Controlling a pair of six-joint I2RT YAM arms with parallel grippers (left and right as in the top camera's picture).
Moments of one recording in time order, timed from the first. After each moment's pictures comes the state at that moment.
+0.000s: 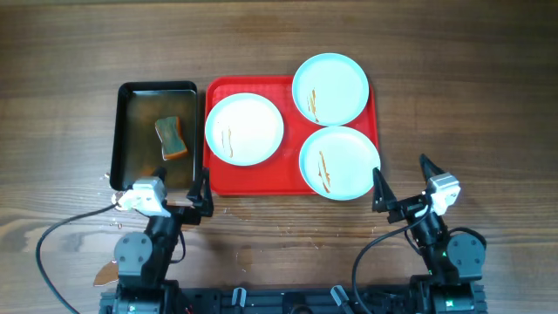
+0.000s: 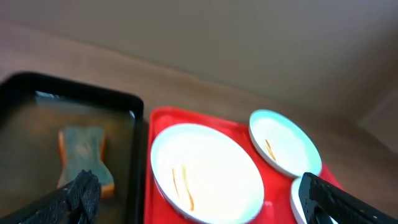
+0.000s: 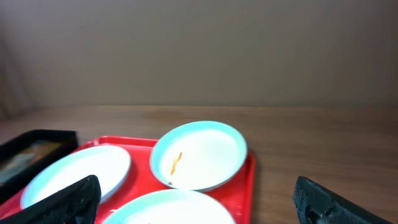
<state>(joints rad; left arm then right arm) -0.05 0.07 0.03 -0.08 0.16 -0.37 0.04 0.04 0.02 0.02 -0.28 0.14</state>
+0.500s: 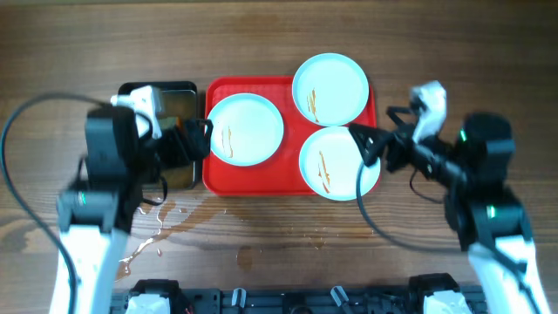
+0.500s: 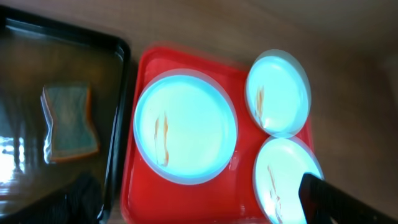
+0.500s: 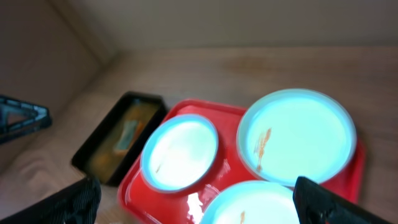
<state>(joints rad) -0.05 1.00 0.97 -0.71 0.26 -0.36 0.10 0.97 0.88 -0.39 -0.58 0.15</state>
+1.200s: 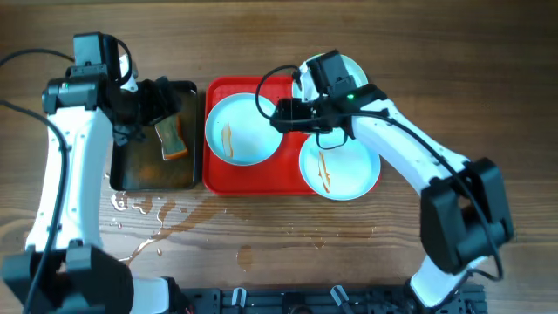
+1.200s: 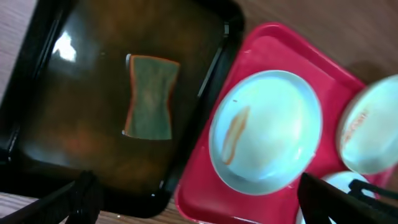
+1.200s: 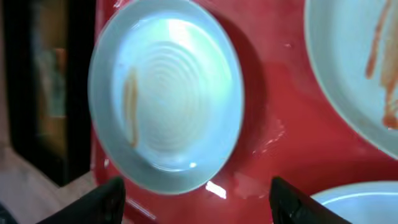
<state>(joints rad) 0.10 1.59 1.43 -1.07 0.18 -0.40 0.46 1.88 1.34 -0.56 -0.39 0.43</state>
